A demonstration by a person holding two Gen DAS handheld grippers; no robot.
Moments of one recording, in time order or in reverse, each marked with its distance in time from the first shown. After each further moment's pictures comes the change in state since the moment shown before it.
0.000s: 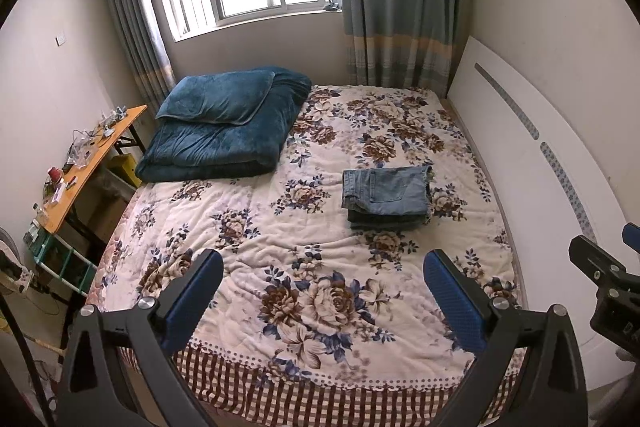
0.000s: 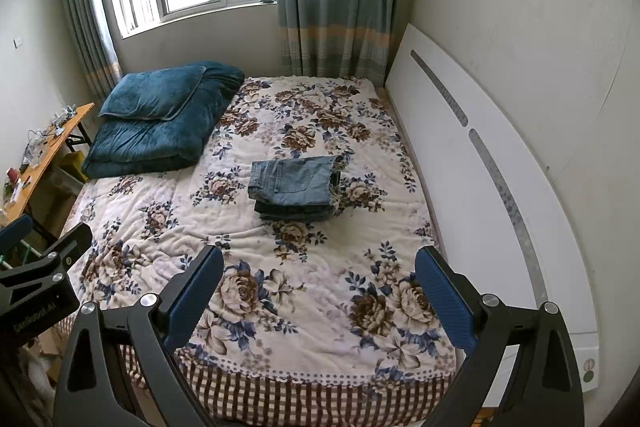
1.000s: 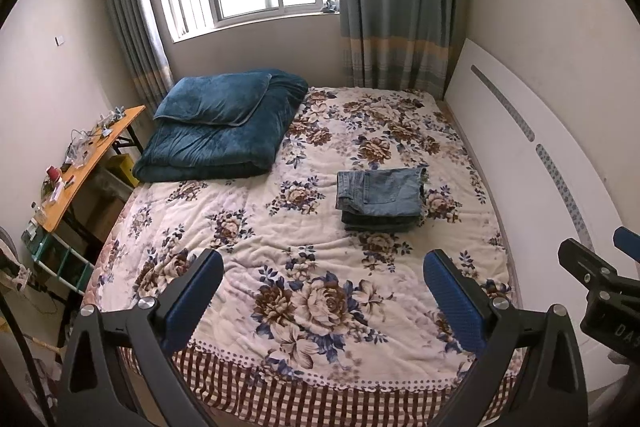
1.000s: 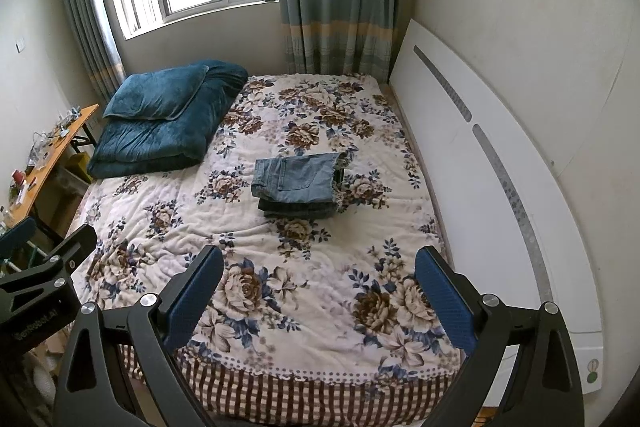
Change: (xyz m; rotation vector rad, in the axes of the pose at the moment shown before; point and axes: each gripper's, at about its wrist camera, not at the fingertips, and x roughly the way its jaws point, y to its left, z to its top) left arm -0.005 -0.016 0.006 0.007 -0.004 -0.010; right arm 0.000 -0.002 -0.010 0.009 0.009 0.023
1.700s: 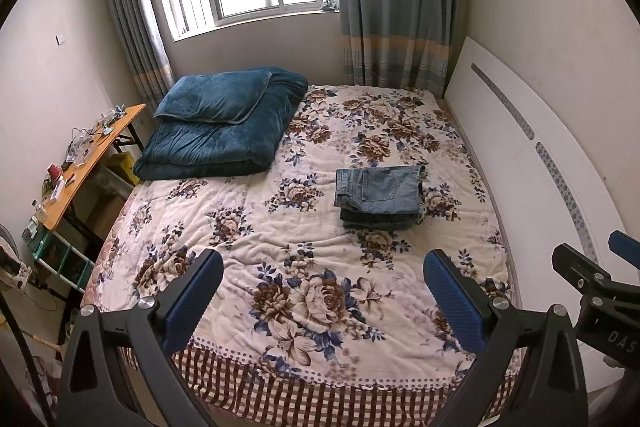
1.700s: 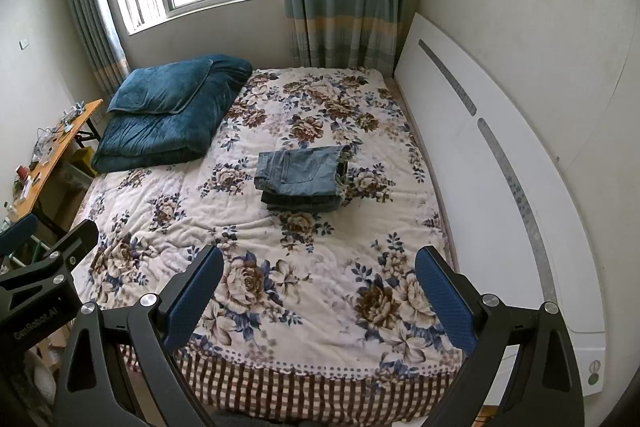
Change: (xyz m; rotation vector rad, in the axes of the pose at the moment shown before) left arm -0.005 0.000 -0.003 -0.009 0.008 0.000; right arm 0.003 -0.001 0.001 -0.003 0.017 0.013
